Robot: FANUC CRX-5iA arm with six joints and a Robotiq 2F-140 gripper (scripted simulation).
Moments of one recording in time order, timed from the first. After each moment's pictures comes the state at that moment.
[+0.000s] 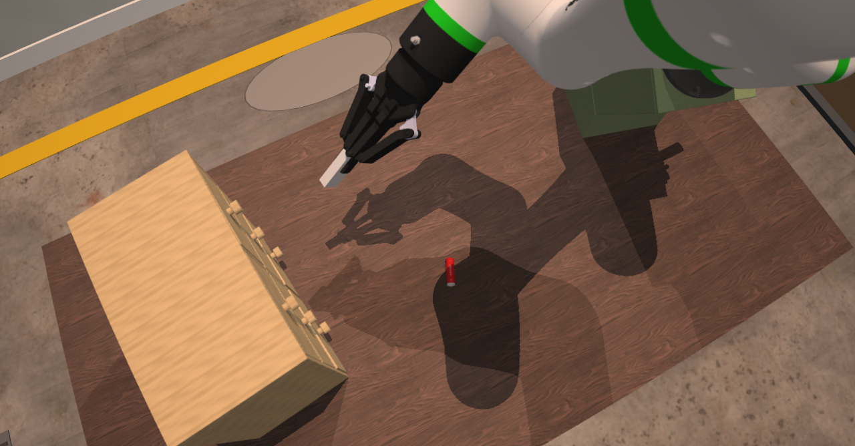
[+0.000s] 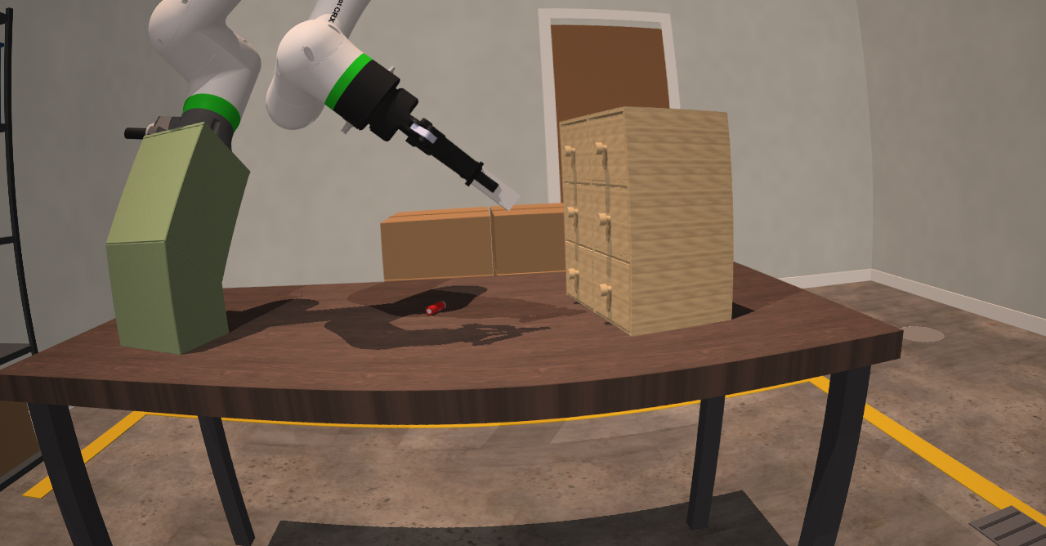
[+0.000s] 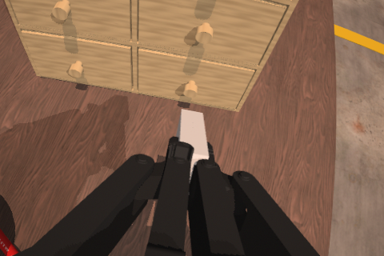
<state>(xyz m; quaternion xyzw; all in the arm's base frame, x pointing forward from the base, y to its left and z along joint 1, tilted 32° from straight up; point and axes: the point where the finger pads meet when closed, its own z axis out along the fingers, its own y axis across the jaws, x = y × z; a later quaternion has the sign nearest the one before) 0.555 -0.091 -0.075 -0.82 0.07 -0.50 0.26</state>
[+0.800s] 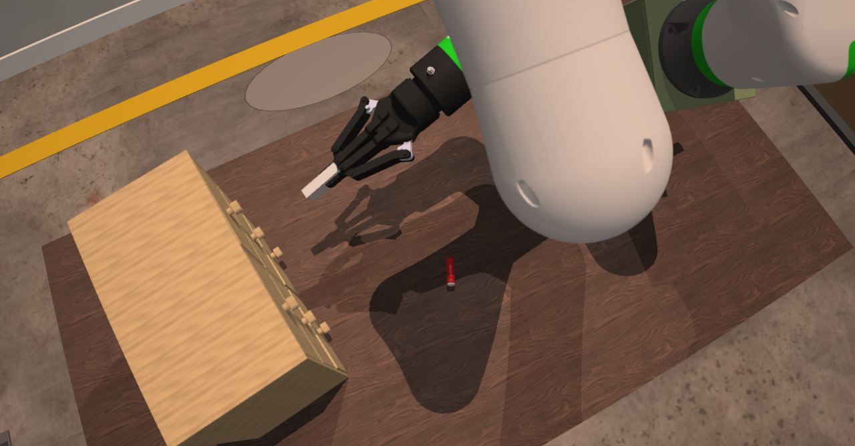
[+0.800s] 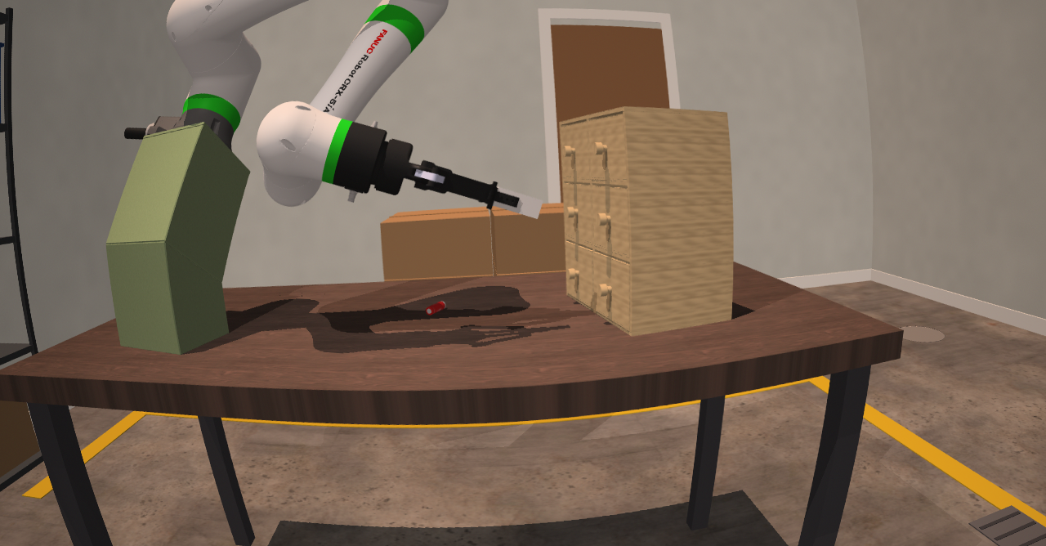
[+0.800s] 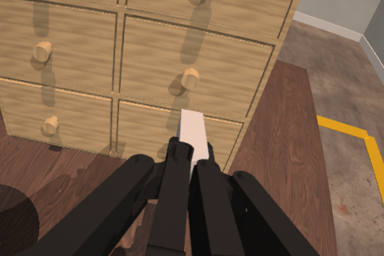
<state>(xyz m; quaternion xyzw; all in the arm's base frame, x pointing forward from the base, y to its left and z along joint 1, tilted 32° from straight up) 0.587 -0.083 -0.089 -0.73 0.11 -0.63 0.24</state>
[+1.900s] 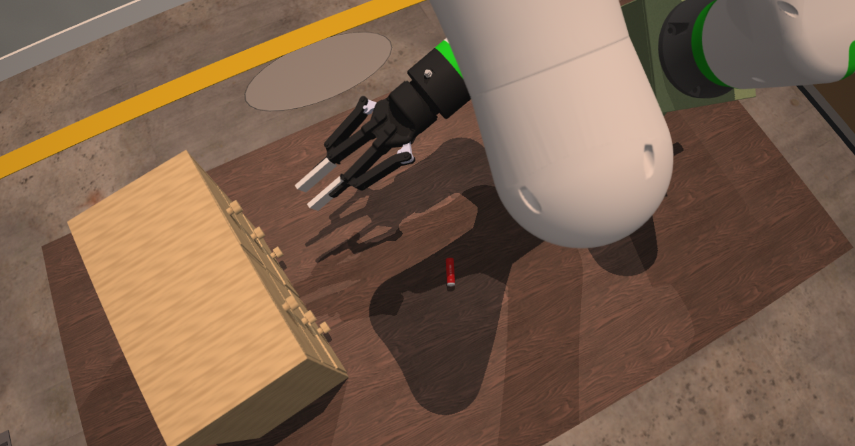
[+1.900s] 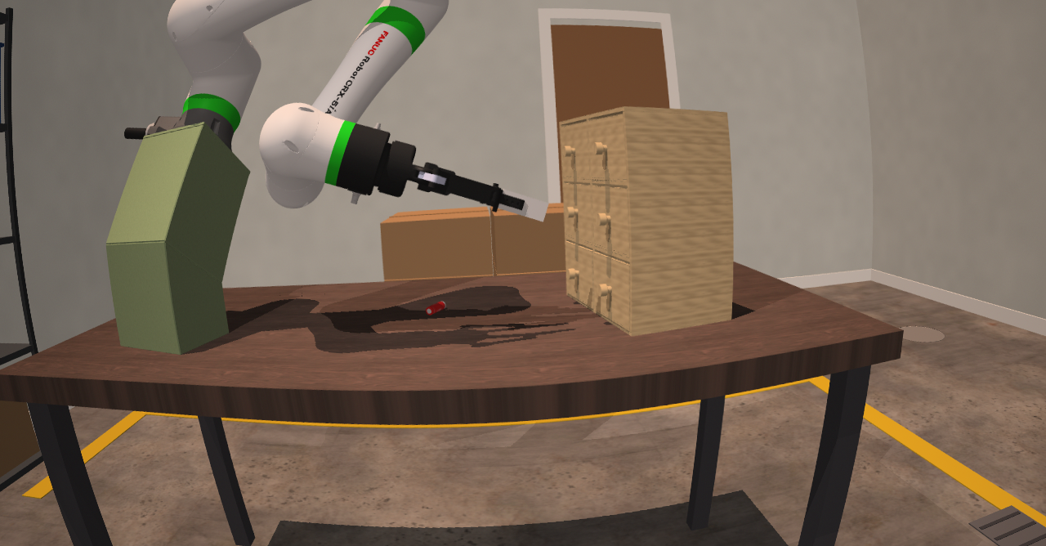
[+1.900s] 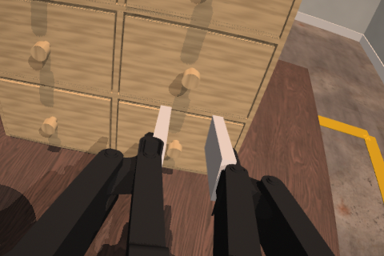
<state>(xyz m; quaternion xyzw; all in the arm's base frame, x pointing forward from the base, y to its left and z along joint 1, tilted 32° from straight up) 0.592 -0.081 -0.090 -0.73 0.11 -0.63 0.24</state>
